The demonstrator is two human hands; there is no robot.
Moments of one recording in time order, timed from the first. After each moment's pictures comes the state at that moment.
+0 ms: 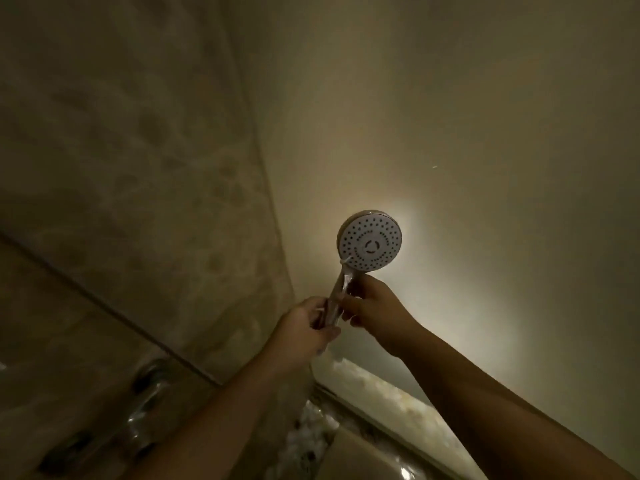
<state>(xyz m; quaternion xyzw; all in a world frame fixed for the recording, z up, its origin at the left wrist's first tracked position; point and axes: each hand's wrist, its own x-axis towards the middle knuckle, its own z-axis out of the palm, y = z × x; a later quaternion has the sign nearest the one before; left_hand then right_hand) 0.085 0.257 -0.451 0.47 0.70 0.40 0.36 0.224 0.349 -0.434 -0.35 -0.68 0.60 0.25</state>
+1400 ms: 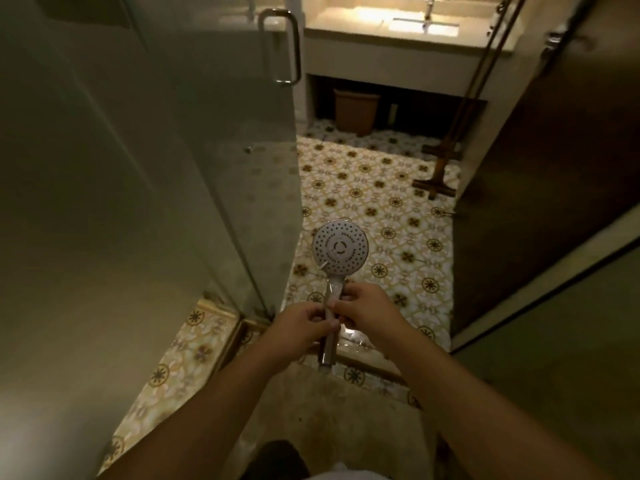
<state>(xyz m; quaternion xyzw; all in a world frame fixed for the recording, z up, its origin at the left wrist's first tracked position) 0.780 0.024 -0.573 0.70 0.12 -0.23 0.66 0.836 -0.127 -0.567 -0.72 0.01 0.28 0.64</state>
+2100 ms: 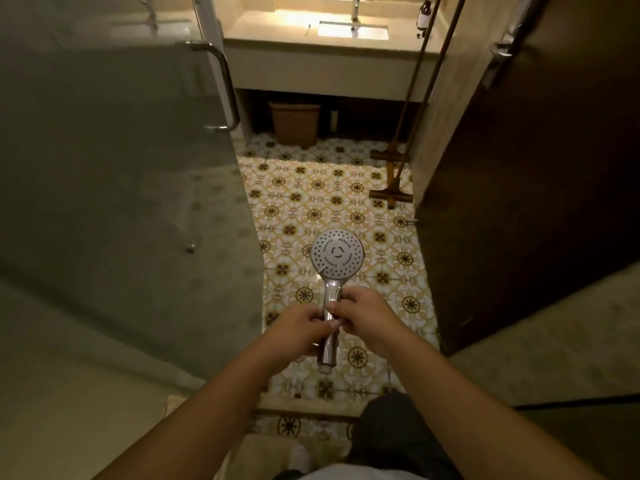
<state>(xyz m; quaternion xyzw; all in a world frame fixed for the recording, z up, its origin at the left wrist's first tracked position) 1.071 0.081 -0.587 0.70 0.03 -0.32 0.64 1.081 -0.078 -0.571 -0.68 0.14 0.22 0.69</state>
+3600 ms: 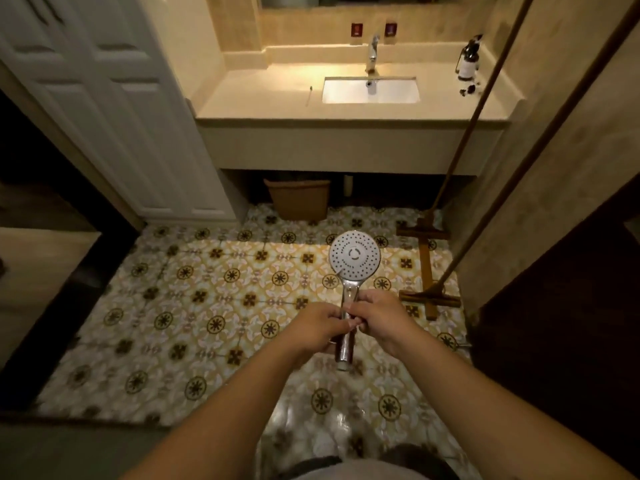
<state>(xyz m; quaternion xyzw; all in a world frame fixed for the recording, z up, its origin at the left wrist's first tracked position) 1.849 -0.002 -0.595 0.71 0.06 -0.33 0.61 1.857 -0.148 -0.603 -0.66 0.18 0.20 0.70</state>
